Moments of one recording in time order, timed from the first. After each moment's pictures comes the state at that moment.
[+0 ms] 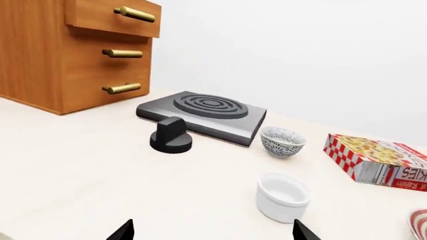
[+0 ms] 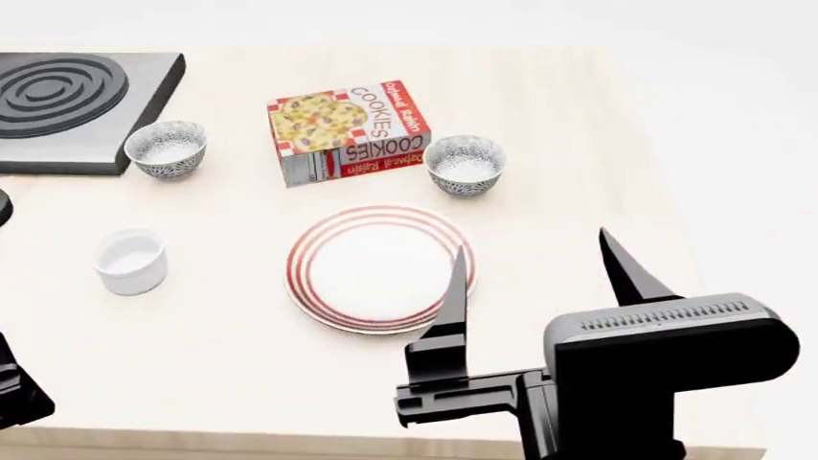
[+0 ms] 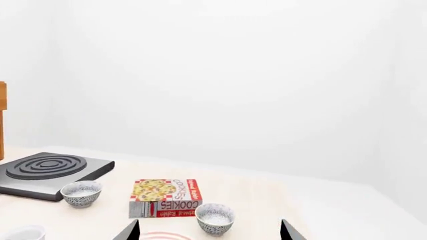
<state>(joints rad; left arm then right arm) -0.28 -0.22 -0.19 -0.20 -0.30 -0.07 -0.13 0.33 0.23 -0.10 -0.77 0.27 0.84 0.14</state>
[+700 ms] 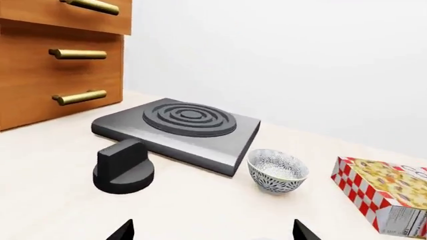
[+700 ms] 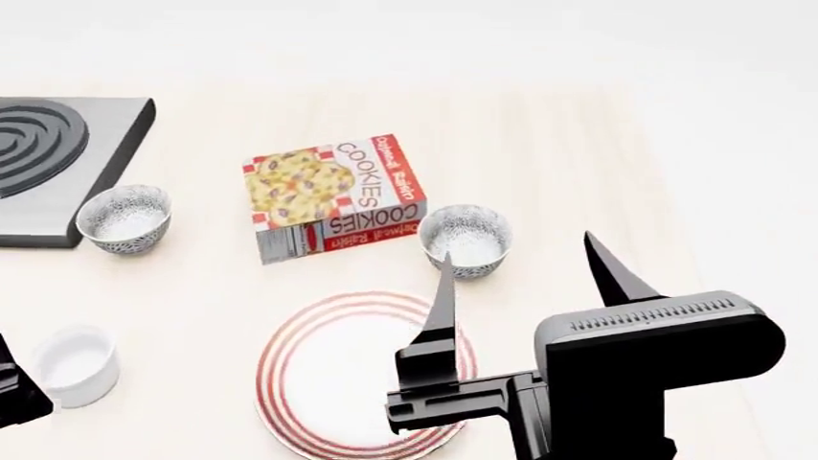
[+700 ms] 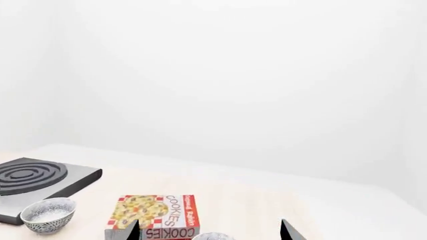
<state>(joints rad) -0.28 -0.23 -0.18 -0.19 -0.31 -0.07 -0.14 0.34 0.25 -0.11 -0.76 0.31 0.84 0.15</state>
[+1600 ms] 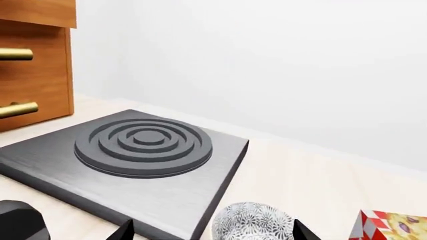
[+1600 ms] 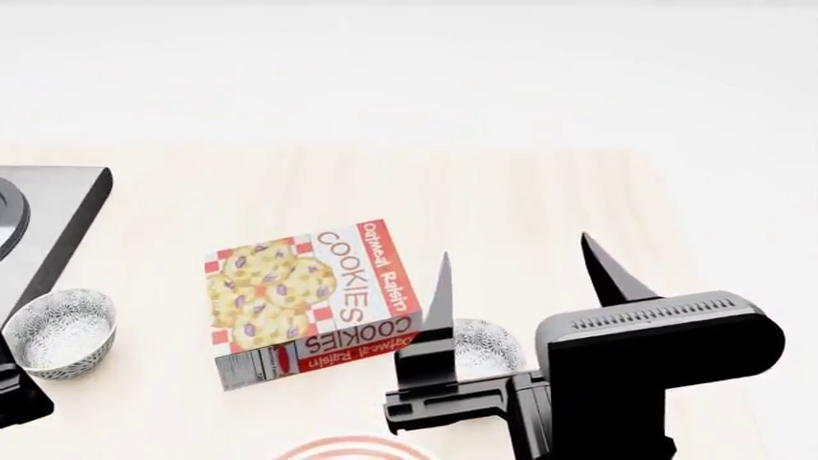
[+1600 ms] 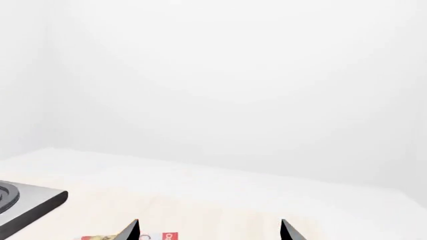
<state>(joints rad) -0.28 -0.24 -0.17 -0.20 -0.32 -0.06 -0.15 0.34 0.25 -0.11 -0.76 0.34 0.84 0.16</state>
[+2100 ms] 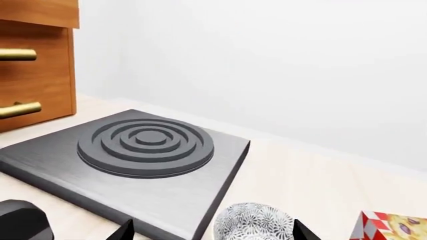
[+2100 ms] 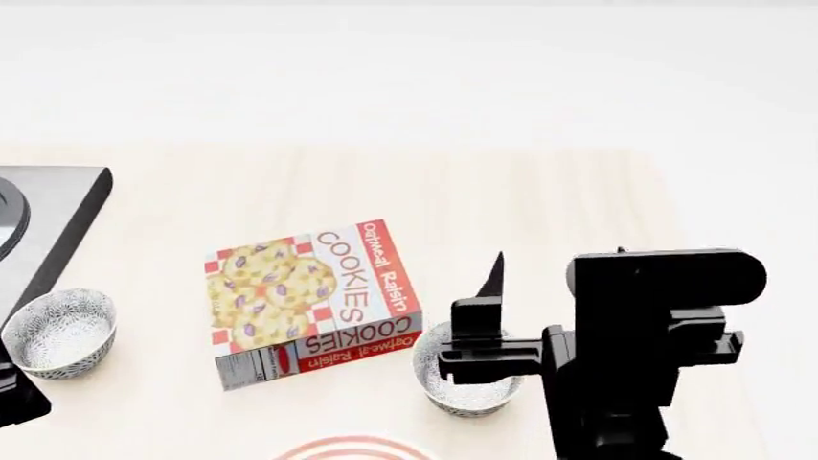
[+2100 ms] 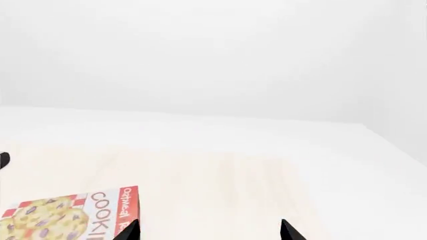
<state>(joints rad) -0.27 -0.25 -0.16 -0.18 -0.33 -0.08 -0.17 0.49 0.24 -0.08 -0.48 0.36 0.95 0.21</state>
